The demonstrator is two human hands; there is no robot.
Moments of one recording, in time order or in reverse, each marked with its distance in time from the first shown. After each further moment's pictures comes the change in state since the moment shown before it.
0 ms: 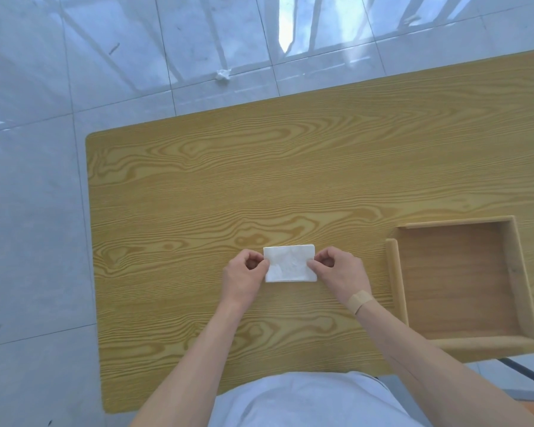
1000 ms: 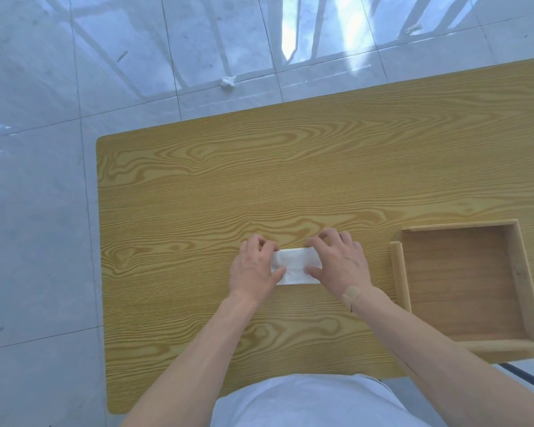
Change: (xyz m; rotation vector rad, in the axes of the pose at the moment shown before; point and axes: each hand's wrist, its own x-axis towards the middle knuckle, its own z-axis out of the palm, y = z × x) left_hand 0.002 0.020 -0.002 0.720 -0.038 0.437; right_hand 0.008 -0.017 0.003 -0.718 0.093 -0.465
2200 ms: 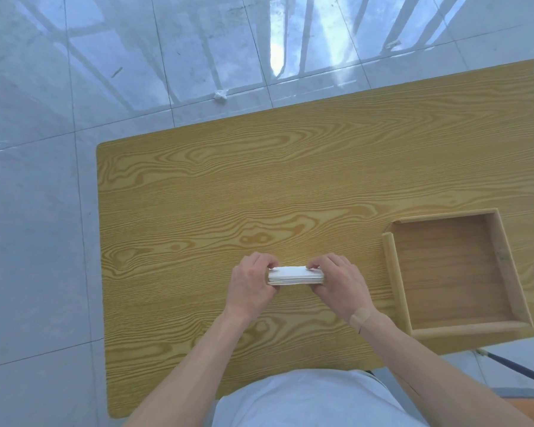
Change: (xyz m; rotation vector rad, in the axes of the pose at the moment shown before) left_hand -0.036 -0.008 0.003 -0.247 0.072 0.125; right_hand -0.053 -0.004 0.015 0.320 0.089 0.025
